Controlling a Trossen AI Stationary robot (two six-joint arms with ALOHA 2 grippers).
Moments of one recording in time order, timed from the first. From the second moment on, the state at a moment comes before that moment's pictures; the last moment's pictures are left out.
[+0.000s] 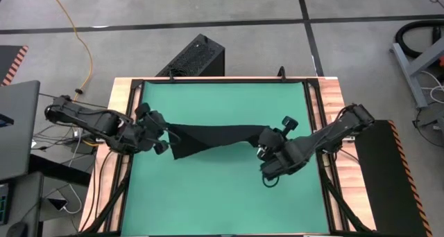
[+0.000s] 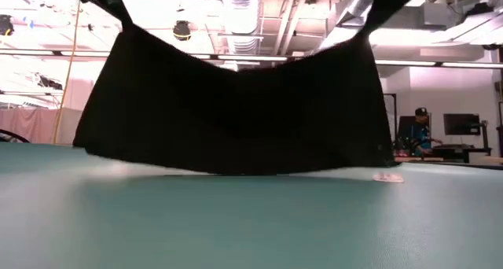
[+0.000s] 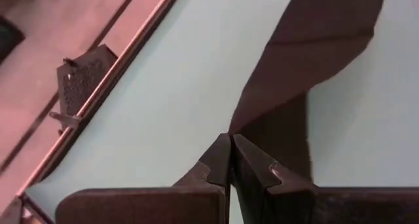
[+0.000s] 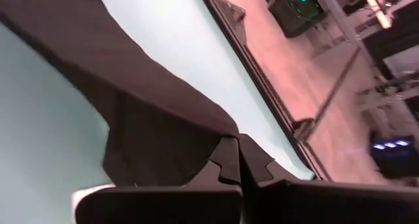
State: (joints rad) left arm -0.35 1.02 1.13 -1.10 -0.69 -0.59; right arm 0.47 1.59 1.45 -1.57 0.95 1.02
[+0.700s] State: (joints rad) left arm -0.64 1.05 1.24 -1.12 -0.66 -1.04; right arm 0.67 1.54 1.66 -1.57 0.77 1.26
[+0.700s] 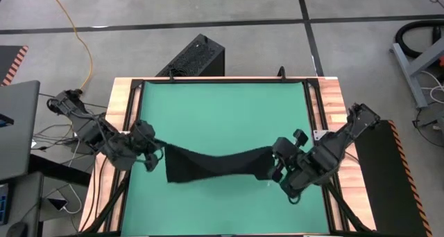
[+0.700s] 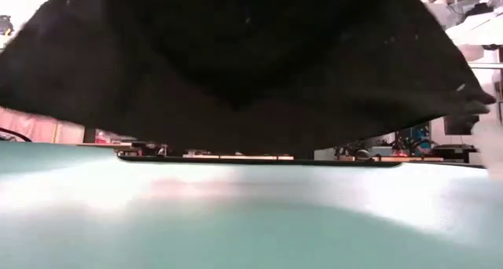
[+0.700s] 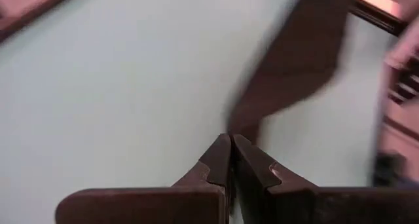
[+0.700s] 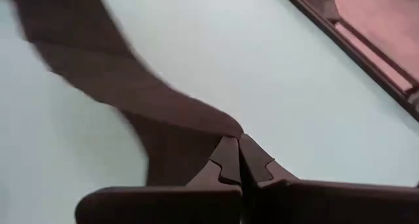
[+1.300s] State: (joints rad) left arm -0.12 1.04 0.86 -0.98 -0.45 -0.71; right arm 0.19 1.54 1.30 -1.27 0.54 0.79
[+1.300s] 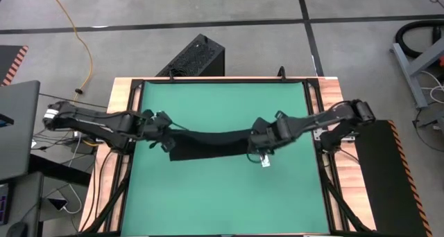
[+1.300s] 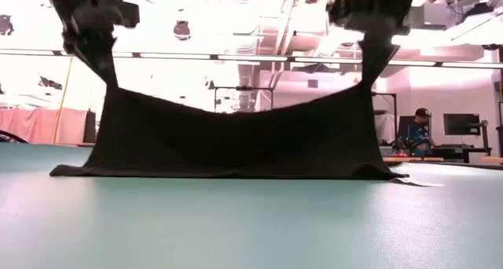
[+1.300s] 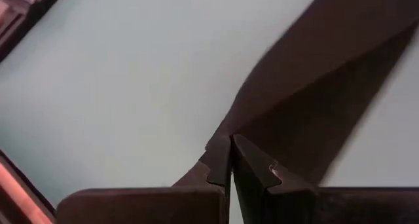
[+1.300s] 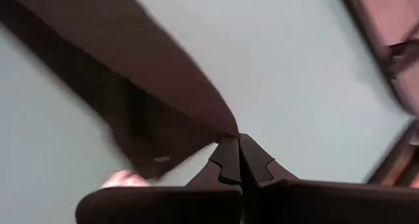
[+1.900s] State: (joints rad) left arm 0.34 1.06 0.81 -0.75 -0.35 -0.27; right arm -0.27 1.56 1.29 -1.03 0.46 0.35
